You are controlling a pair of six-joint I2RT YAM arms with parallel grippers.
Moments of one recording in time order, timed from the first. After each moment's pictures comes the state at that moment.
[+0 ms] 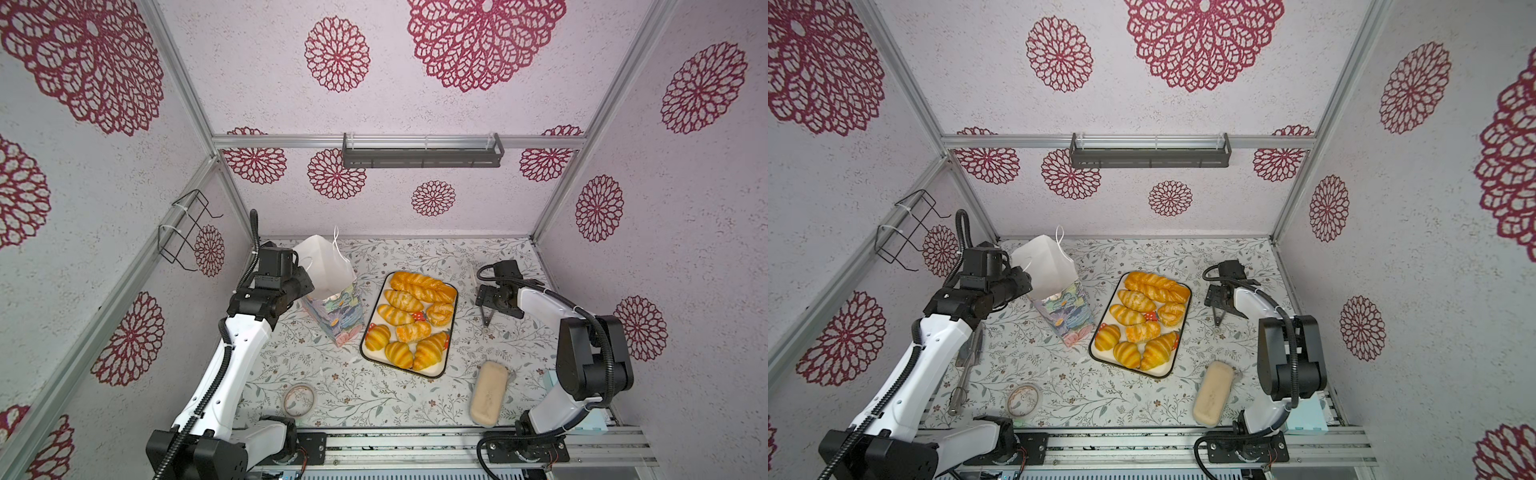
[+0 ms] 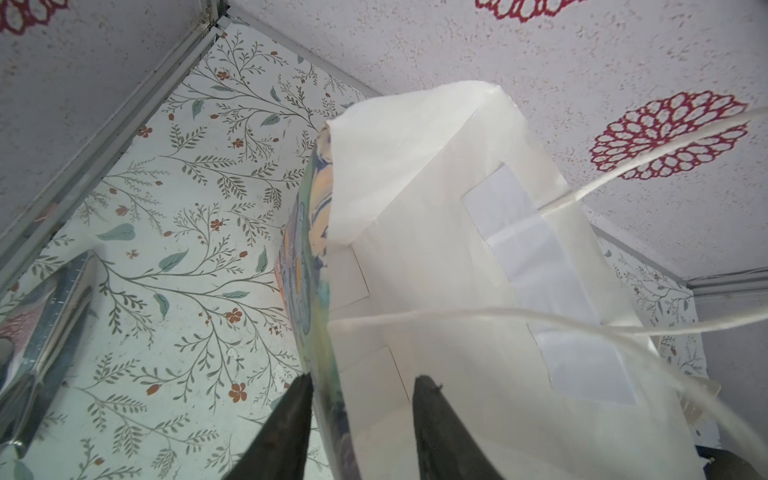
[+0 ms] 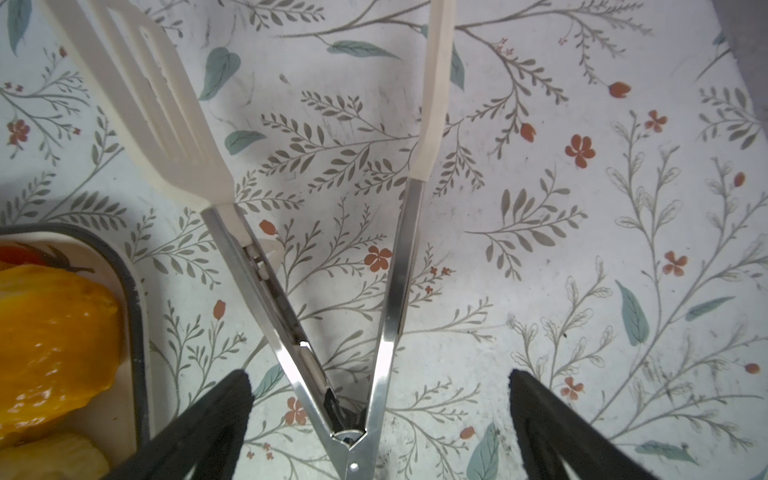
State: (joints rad) left arm -0.13 1.20 1.22 -0.75 -0.12 -0.57; right arm 0.12 1.68 1.09 -0.52 0.21 0.42
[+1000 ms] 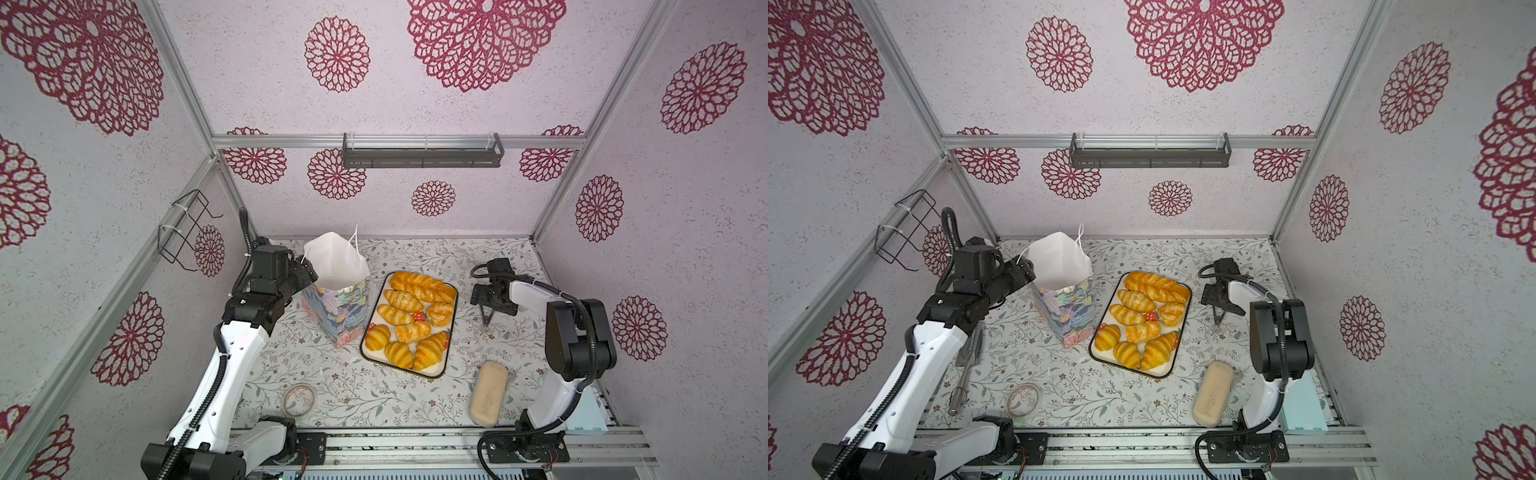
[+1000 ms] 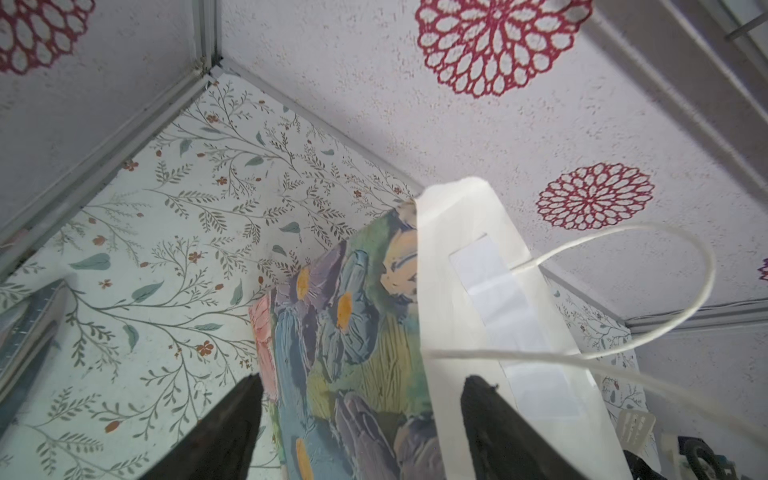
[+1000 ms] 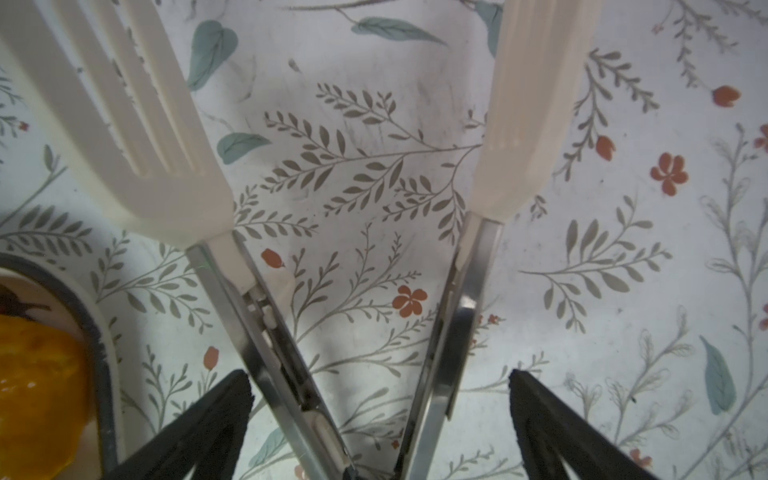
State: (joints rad) left arm -0.13 1.15 1.23 -0.65 -0.14 -0.61; right arm 0.12 1.82 1.17 -0.50 0.18 0.40
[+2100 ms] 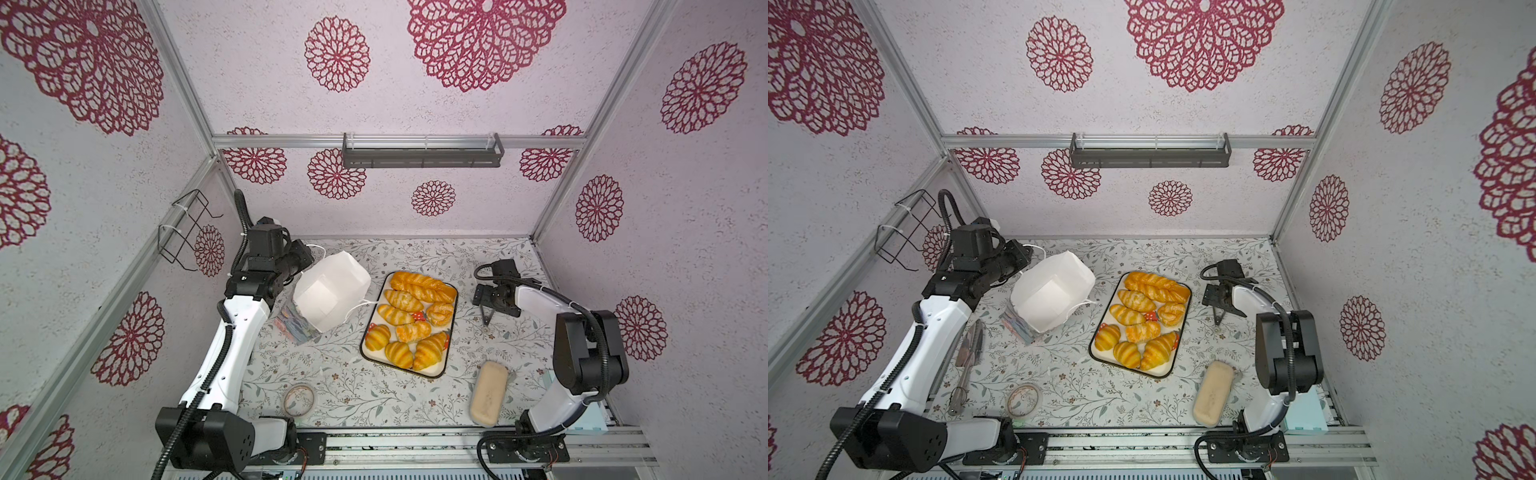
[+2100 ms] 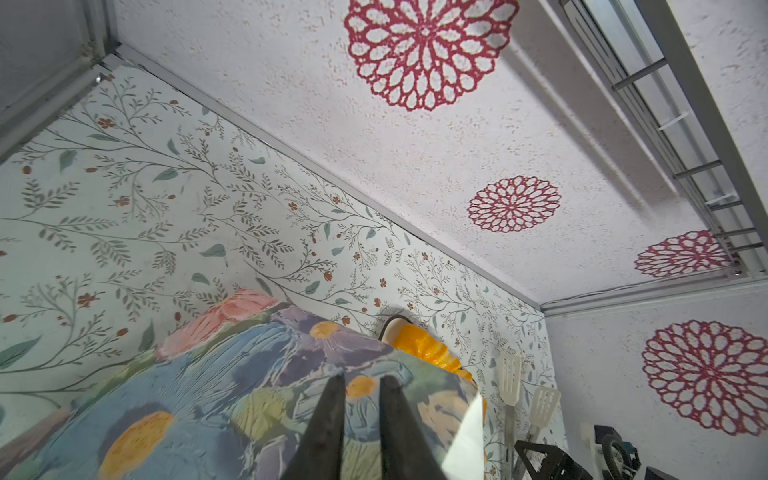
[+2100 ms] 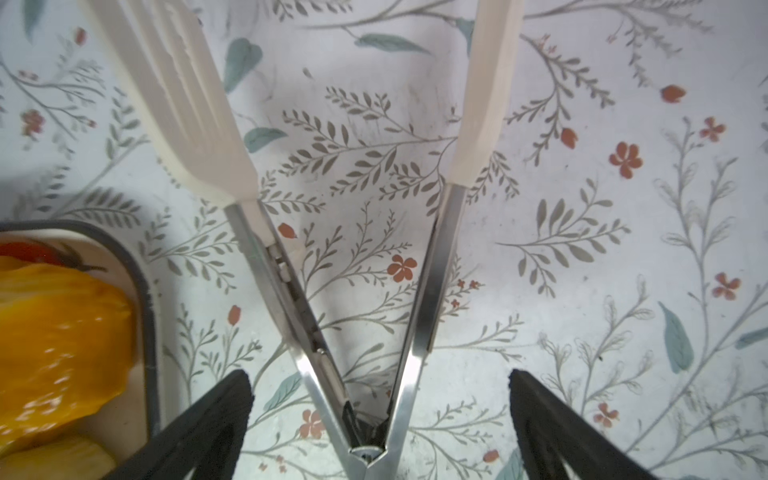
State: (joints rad) left arm -0.07 1.34 1.36 -0.55 0.12 -0.65; right arm 0.12 1.68 1.11 -0.50 0.16 0.40
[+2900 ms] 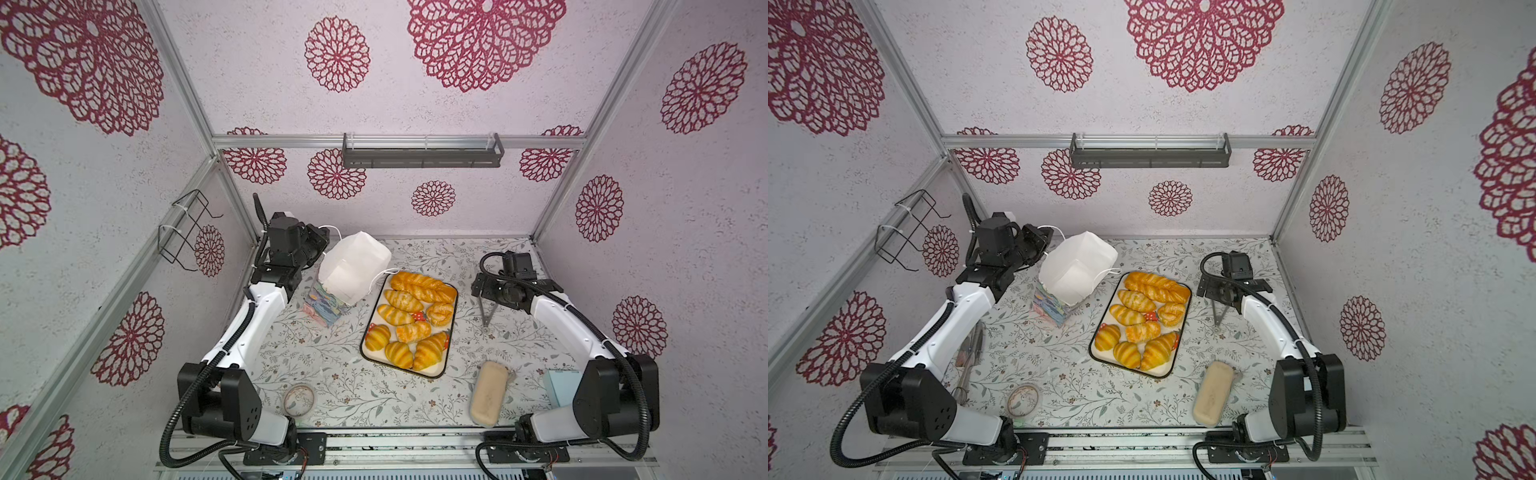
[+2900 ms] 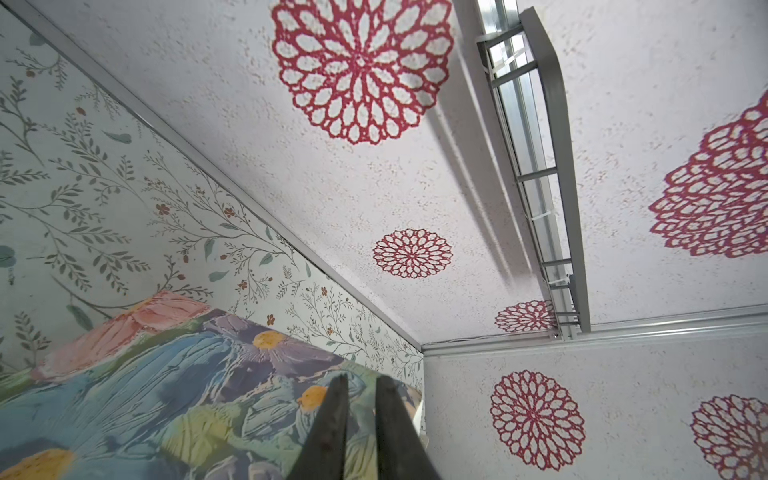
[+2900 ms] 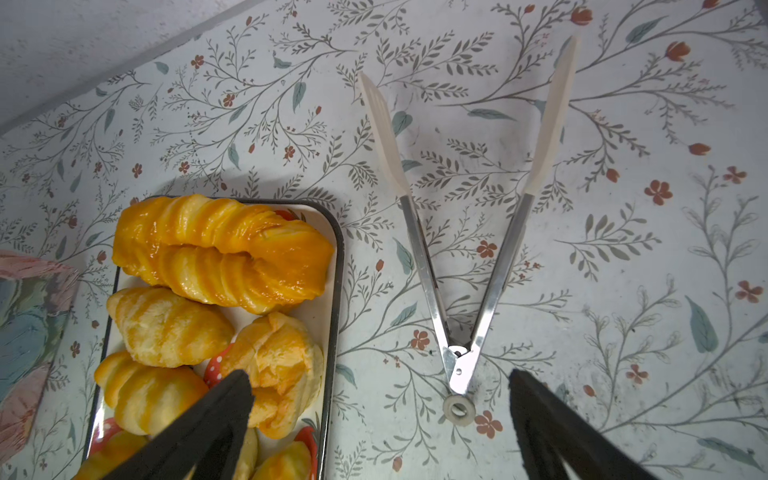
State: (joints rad) left arm -0.12 1.47 1.28 -0.13 0.14 -1.01; right arm 0.17 1.44 1.12 -0.58 -0.01 0.42
